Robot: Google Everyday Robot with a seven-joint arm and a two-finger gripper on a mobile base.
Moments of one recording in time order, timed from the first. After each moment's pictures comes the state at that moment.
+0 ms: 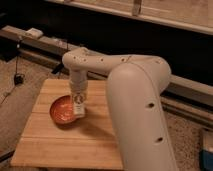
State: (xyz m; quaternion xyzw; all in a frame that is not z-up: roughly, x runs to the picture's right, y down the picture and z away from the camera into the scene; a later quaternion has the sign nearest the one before) arm -0.156 0.054 0.815 -0.34 0.21 0.58 0.71
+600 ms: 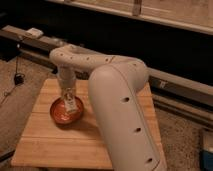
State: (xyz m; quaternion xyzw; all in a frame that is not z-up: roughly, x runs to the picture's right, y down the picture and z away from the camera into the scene) arm -0.209 0.045 0.825 -0.38 0.16 0.50 0.76
